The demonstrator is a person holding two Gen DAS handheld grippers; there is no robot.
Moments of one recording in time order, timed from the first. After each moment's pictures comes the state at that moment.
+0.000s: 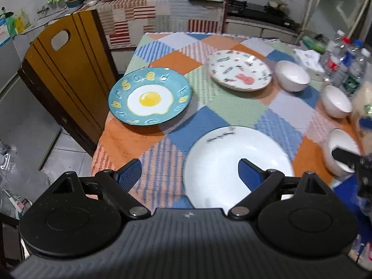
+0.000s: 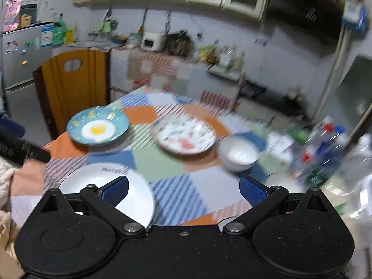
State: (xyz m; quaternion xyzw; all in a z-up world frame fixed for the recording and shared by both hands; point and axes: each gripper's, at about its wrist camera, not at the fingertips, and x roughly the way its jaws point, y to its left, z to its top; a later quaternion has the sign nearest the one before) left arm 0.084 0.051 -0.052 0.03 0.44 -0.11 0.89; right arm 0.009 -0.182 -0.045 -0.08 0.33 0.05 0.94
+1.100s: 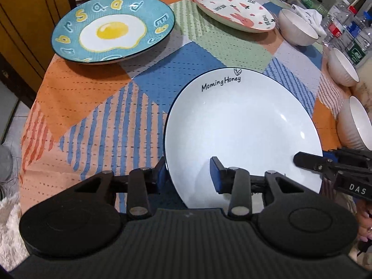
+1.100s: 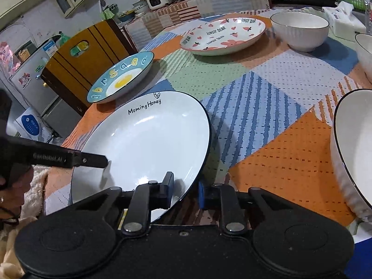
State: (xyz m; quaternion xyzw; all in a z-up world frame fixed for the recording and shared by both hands) left arm 0.136 0.044 -0.172 -0.01 0.53 -0.19 0.82; right arm 0.041 -0.194 -0.187 0.15 0.43 0.14 0.88
